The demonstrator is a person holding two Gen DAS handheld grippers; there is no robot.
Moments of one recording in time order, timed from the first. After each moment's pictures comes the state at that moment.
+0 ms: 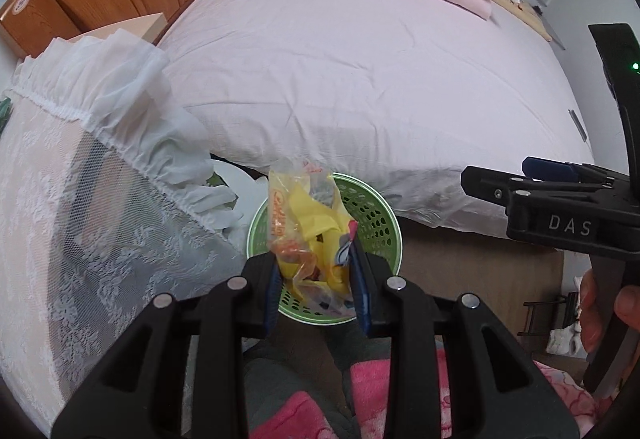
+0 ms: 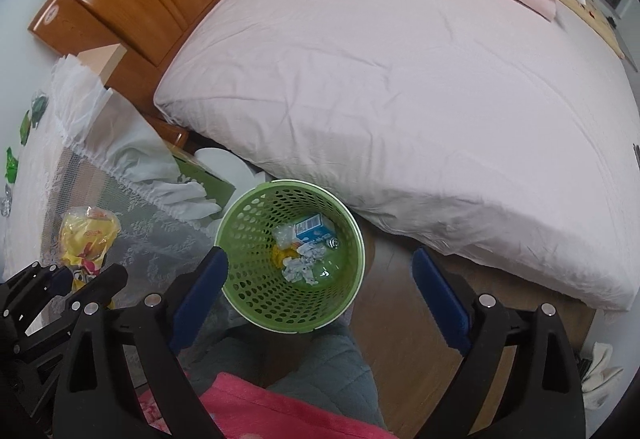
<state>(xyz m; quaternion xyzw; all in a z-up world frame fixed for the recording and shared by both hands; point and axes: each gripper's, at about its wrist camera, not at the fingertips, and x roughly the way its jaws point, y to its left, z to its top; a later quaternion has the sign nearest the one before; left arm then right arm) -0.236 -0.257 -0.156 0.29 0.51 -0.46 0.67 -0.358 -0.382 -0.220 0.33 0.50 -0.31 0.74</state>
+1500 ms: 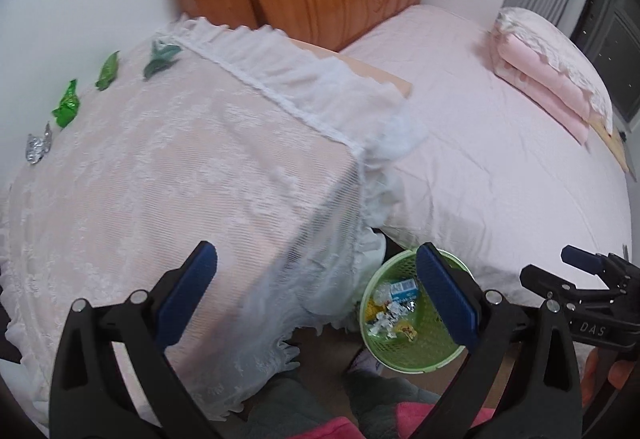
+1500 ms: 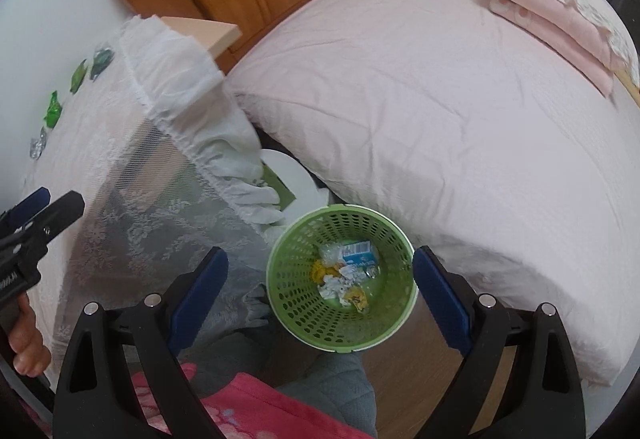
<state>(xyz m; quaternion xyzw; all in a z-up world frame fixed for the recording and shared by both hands) -0.097 -0.132 -0.093 0.16 0.48 -0.29 0.82 -0.265 -0.318 -0.181 0.25 0.50 -0.20 0.81</state>
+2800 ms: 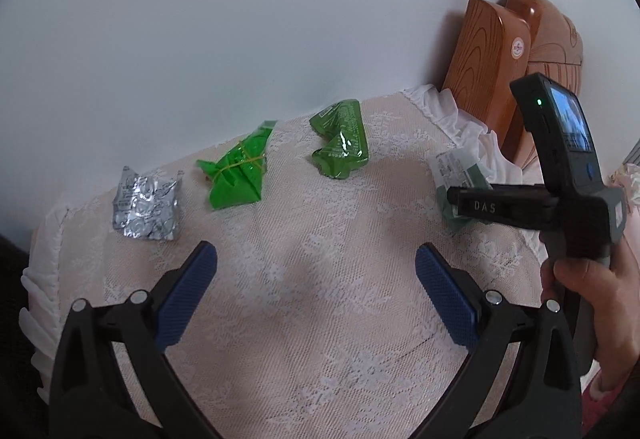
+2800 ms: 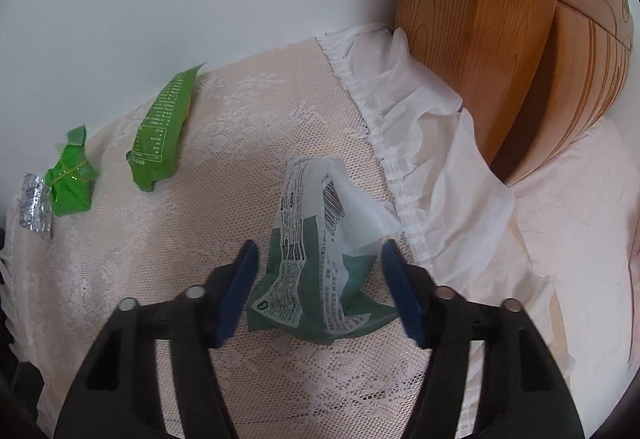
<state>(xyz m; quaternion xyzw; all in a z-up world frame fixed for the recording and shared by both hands) 0.265 0.032 -0.096 0.04 0.45 -0.11 0.89 0.300 -0.159 -0.156 0.06 0.53 -0.03 0.85</state>
